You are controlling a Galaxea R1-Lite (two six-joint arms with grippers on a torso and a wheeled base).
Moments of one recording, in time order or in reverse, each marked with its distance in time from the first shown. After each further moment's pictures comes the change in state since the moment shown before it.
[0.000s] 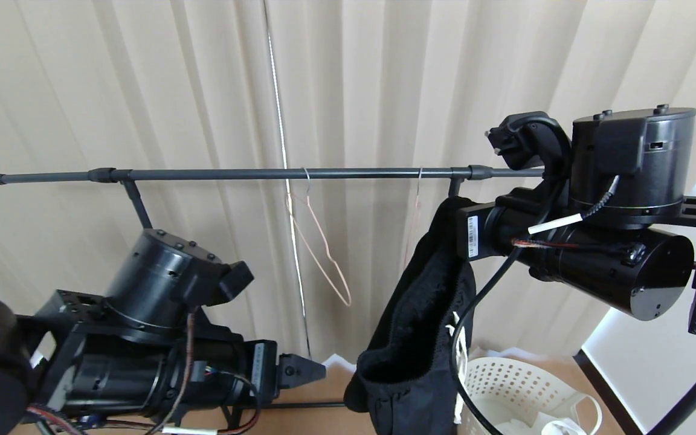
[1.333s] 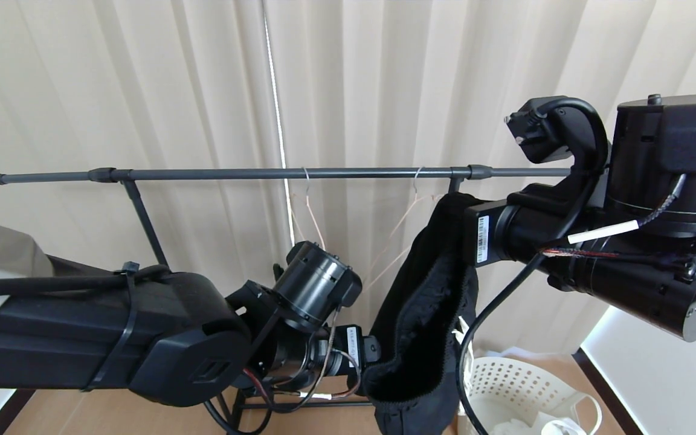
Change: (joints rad) left arm -0.139 0.336 -0.264 -0.003 0.261 -0.140; right arm 0.070 -0.066 0.022 0.004 -0.002 0.013
